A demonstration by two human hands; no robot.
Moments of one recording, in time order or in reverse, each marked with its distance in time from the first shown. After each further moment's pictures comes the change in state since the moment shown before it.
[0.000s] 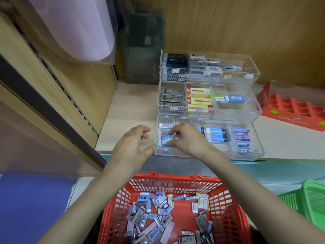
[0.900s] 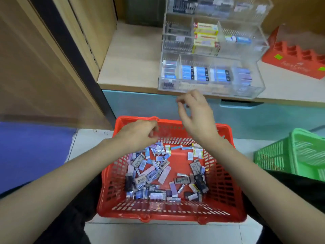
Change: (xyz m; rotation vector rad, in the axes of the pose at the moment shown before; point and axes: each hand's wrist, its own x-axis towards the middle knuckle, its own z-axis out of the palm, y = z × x) left_hand -0.087 -0.060 0.067 0.303 -0.496 0.078; right_hand -0.112 0.022 0.080 0.037 0.519 -0.334
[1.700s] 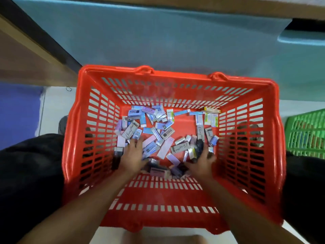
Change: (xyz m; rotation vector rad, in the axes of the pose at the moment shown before) left_hand 0.037 -0.101 0.301 -0.114 -0.148 -0.347; right_hand -0.255 0.135 0.164 0.141 -0.483 1.318
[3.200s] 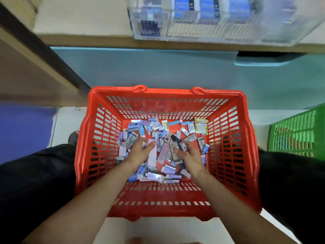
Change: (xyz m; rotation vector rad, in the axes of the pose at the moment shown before) left_hand -0.013 0.060 -0.063 -0.892 0.012 -0.138; right_hand -0.032 -0.059 -0.031 0.647 -0.278 -0.117
